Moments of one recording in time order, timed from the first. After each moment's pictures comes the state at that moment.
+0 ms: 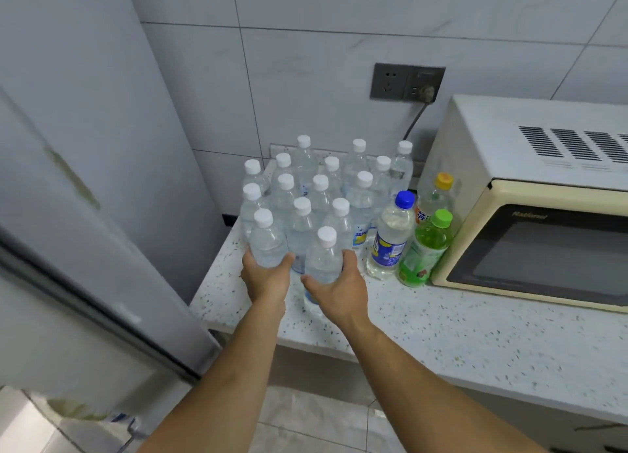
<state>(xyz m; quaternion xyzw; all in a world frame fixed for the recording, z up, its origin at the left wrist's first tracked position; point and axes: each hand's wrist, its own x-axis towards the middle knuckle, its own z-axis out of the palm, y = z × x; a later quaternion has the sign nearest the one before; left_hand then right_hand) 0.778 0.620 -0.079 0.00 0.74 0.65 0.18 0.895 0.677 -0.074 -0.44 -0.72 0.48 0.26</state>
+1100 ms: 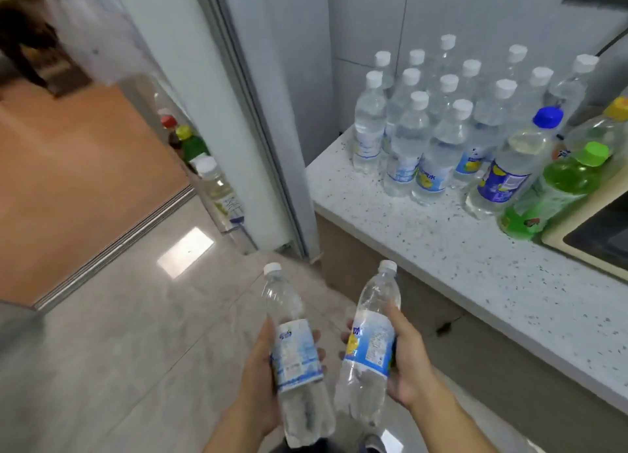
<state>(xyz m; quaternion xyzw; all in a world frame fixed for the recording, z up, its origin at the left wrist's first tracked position) 1.022 0.357 -0.127 -0.27 0.40 0.78 0.39 1.077 0.565 -0.154 -0.38 -0.25 0.88 -0.12</state>
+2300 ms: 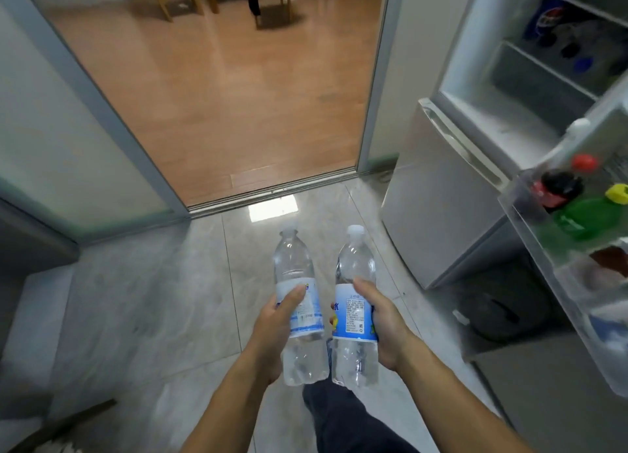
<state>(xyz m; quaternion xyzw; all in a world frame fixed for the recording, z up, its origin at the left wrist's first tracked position) 0.815 -0.125 -0.124 -0.32 0.58 0.74 0.12 0.764 0.050 -0.140 -0.17 -0.51 0.76 -0.38</state>
